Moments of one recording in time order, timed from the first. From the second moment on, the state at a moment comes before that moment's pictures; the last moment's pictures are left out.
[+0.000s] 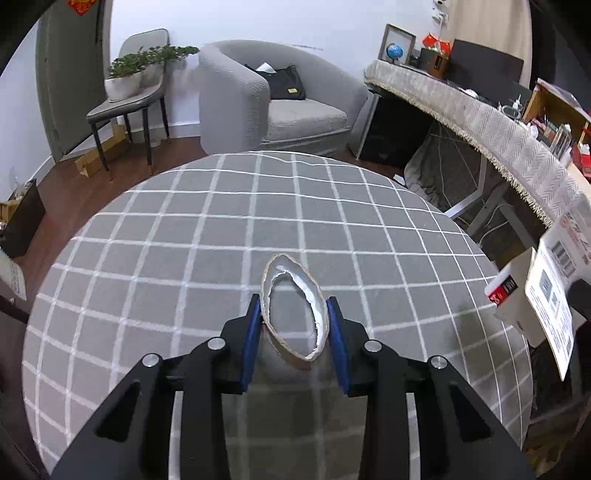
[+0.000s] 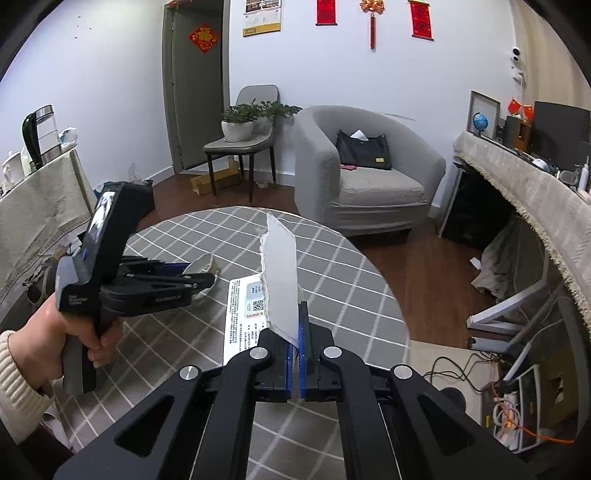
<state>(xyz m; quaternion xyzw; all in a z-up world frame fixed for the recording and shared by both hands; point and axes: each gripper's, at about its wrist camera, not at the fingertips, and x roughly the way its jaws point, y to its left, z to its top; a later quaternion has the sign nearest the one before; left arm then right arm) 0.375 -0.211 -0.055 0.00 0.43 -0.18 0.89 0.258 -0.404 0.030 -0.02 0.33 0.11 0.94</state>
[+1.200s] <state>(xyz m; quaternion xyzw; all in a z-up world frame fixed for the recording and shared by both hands) 0.206 0.088 -0.057 -0.07 0.41 -0.03 0.91 0.238 -0.148 0.024 0.00 0.33 0.29 0.90</state>
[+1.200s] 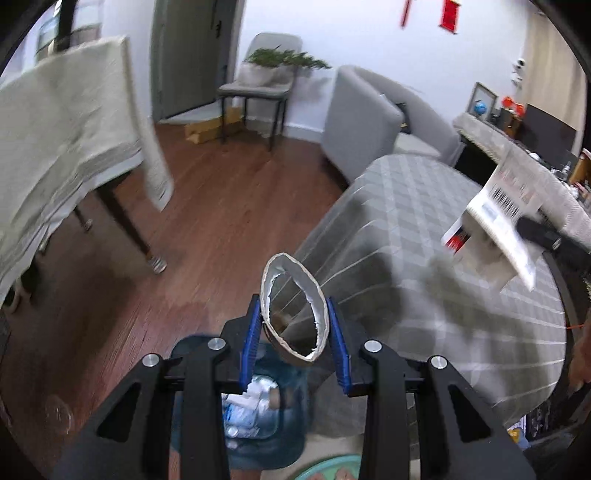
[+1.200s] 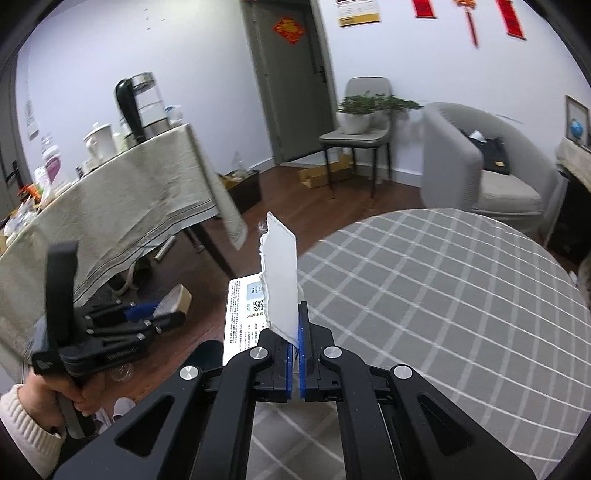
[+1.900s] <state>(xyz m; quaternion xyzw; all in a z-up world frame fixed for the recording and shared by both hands) 0.176 0.177 -0.179 -0.11 0.53 0.01 0.84 0.229 -0.027 0.005 -0.01 0.37 0.37 0.85</state>
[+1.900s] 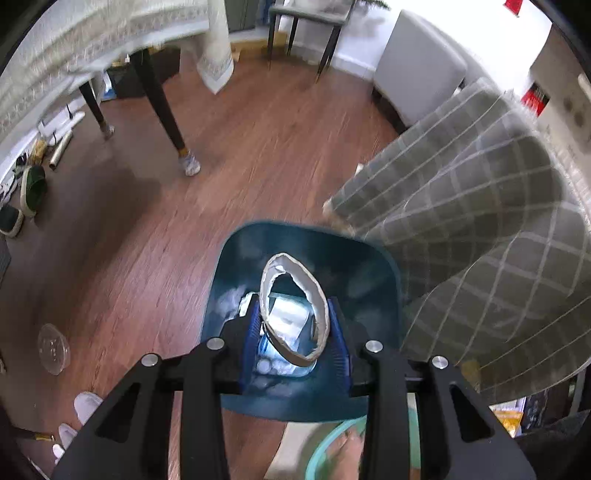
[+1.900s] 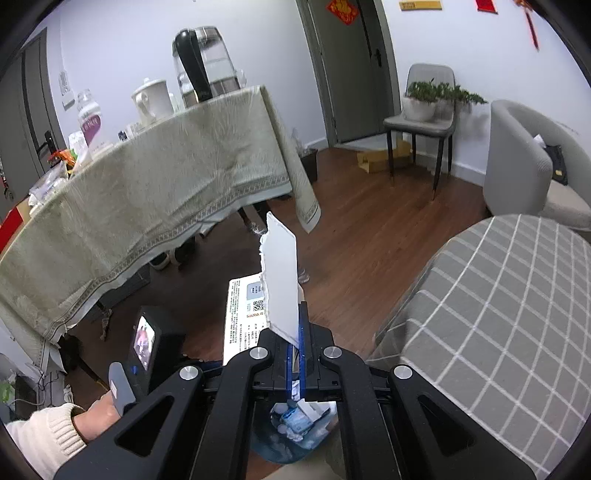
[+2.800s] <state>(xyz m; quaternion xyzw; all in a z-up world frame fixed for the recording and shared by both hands) 0.137 0.226 -0.157 -0.10 0.49 0.05 0.87 0.230 0.062 -0.095 -0.07 0.48 0.37 0.79</state>
